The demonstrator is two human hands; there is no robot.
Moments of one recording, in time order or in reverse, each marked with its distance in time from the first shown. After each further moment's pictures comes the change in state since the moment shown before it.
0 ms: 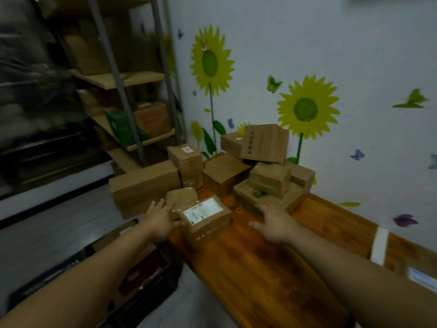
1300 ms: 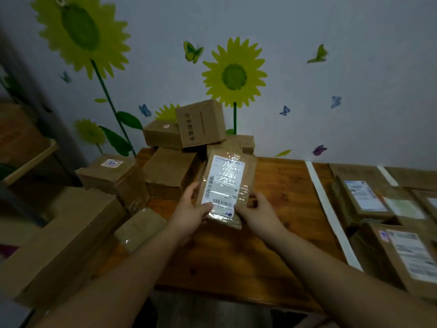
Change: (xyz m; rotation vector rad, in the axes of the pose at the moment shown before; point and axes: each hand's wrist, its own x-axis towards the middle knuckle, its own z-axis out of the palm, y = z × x) left_hand 0.122 0.051 0.005 -1.064 -0.548 0.423; right_hand 0.037 -0.102 0.055 1.079 0.684 0.568
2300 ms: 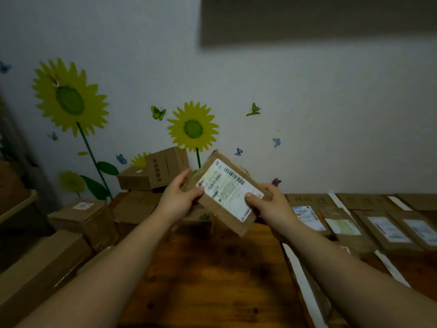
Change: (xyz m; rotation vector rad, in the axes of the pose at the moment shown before) left_hand -0.071 0.114 0.124 -0.053 -0.011 0.276; right_hand -0.068 -0.053 -0.177 0.233 0.088 -0.179
